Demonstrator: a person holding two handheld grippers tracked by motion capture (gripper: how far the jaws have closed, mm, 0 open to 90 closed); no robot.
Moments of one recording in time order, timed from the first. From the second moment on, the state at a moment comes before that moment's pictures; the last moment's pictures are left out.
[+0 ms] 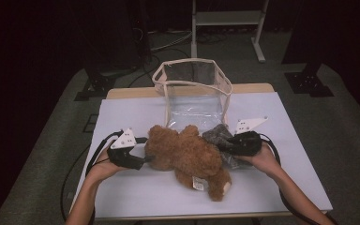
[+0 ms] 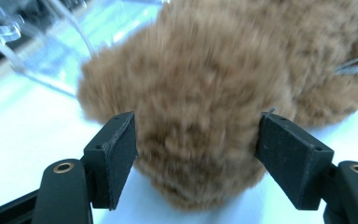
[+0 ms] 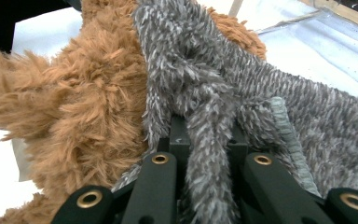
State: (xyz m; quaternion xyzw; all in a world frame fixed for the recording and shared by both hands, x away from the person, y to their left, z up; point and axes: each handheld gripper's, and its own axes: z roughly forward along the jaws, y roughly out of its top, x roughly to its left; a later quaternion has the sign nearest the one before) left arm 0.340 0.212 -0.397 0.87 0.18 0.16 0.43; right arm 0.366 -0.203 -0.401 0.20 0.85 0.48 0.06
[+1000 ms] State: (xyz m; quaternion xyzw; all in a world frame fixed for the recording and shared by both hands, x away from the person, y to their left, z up) left arm 0.323 0.094 -0.413 0.87 0.17 0.04 0.47; right arm 0.363 -0.264 -0.385 0.24 0.84 0.47 0.10
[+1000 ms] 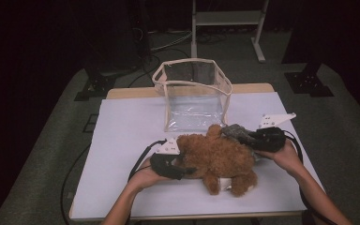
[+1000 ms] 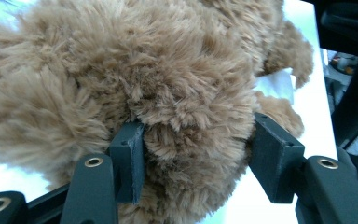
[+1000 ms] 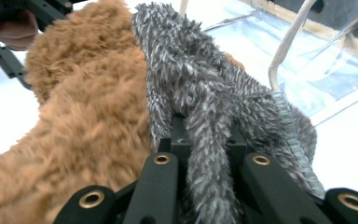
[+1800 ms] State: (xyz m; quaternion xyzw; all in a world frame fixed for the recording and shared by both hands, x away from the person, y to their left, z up) left arm 0.333 0.090 -0.413 0.88 0.14 0.11 0.44; right arm 0.340 -0.203 -0.363 0.14 0.89 0.42 0.11
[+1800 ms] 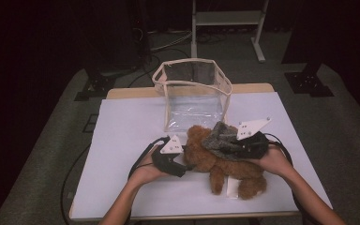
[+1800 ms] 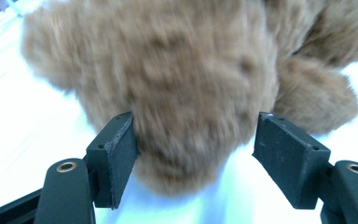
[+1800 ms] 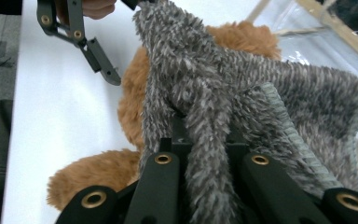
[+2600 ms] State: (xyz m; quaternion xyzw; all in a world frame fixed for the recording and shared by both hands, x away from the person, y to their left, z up) left arm 0.321 0.076 -0.417 0.88 0.13 0.06 0.46; right arm 0.344 -0.208 -0.363 0.11 0.89 0.44 0.08
